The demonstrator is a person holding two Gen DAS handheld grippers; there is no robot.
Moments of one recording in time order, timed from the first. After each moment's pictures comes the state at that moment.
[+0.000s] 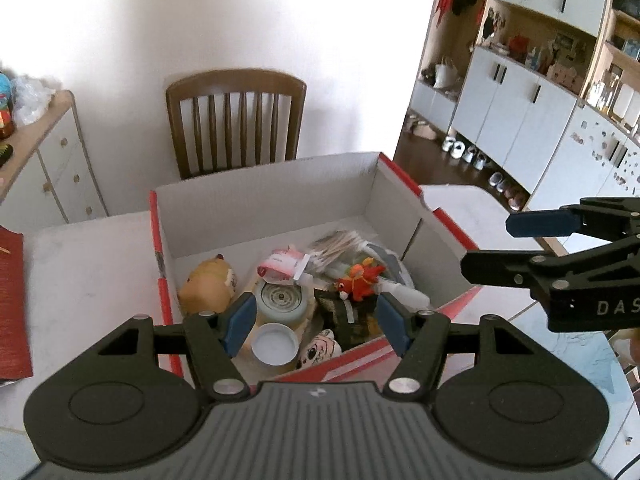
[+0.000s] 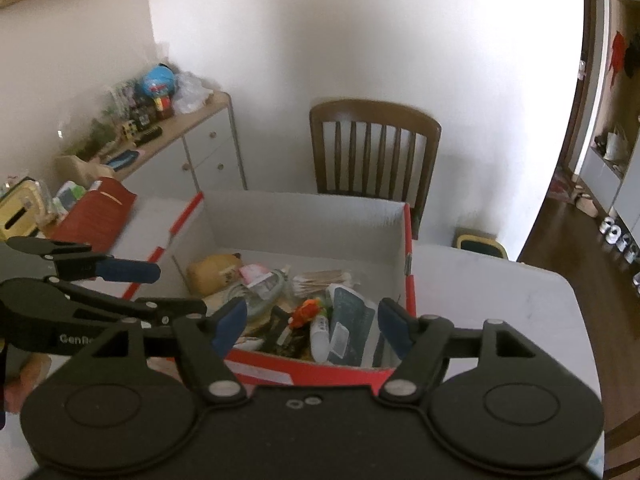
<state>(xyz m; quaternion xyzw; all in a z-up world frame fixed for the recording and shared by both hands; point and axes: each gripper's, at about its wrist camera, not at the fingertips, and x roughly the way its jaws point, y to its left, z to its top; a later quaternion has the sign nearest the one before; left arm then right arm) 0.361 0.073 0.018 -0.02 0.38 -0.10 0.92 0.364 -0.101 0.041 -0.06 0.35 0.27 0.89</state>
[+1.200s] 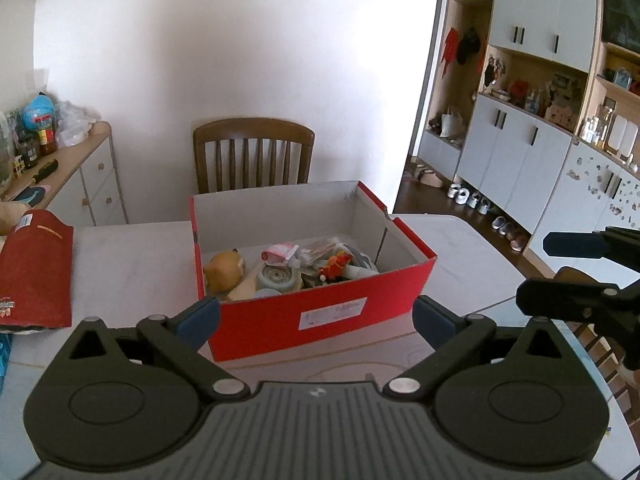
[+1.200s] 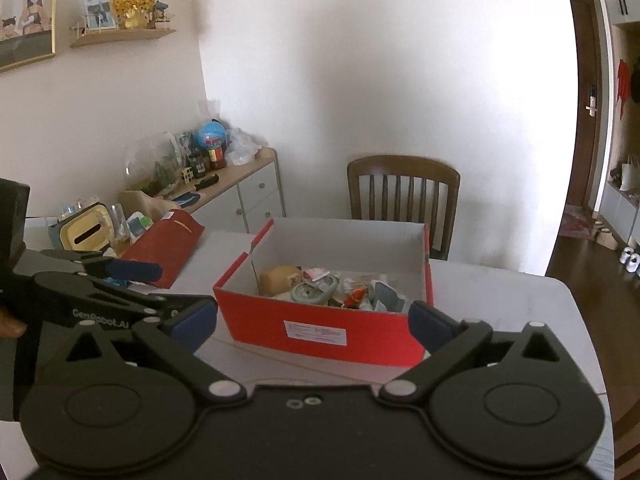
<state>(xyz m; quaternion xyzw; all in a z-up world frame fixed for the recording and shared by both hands) 0.233 0.063 0.051 -0.03 0.31 -0.07 0.95 0.238 -0.156 0.069 -0.02 0.26 0.32 0.91</state>
